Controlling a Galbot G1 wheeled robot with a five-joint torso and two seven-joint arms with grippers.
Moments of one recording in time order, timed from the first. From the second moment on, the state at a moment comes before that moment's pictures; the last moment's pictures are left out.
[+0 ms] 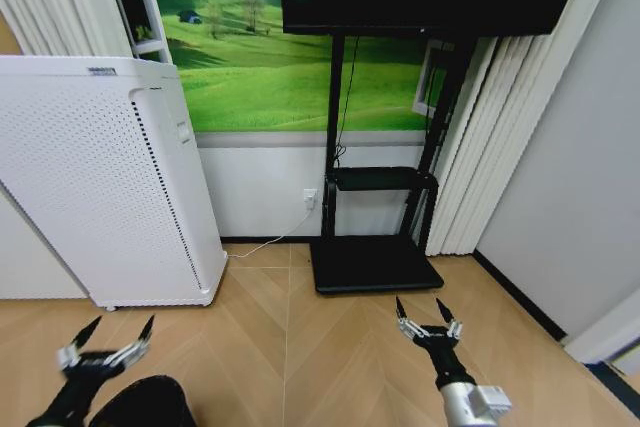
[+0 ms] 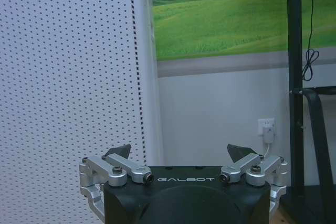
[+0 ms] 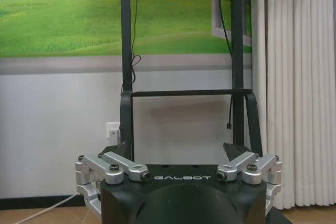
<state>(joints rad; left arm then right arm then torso) 1.99 -1.34 -1.11 -2.39 -0.50 0.05 0.14 -1.89 1.37 0.61 2.30 0.22 0.11 0.12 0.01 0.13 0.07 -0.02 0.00</state>
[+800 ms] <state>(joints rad) 1.93 -1.37 -0.95 -2.44 -0.47 0.14 0.07 -1.98 1.44 0.60 2.38 0.18 0.10 0.09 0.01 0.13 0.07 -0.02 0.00</state>
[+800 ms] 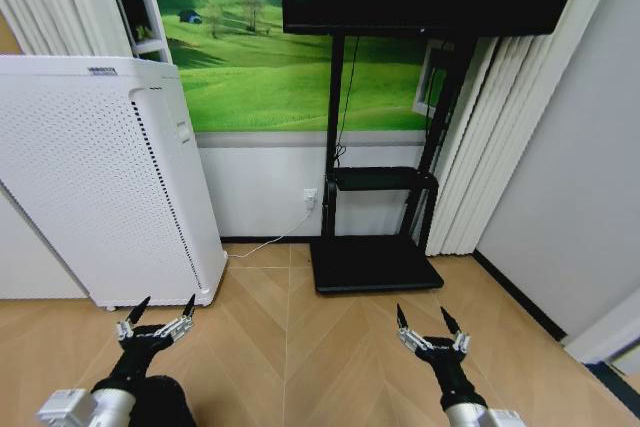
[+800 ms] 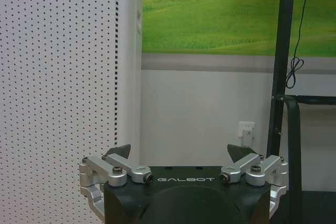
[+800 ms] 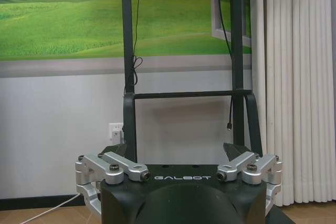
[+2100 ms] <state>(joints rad) 1.93 -1.37 -0.95 -2.44 -0.47 0.14 0.07 -1.97 1.44 0.60 2.37 0.18 0.10 0.09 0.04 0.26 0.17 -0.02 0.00</state>
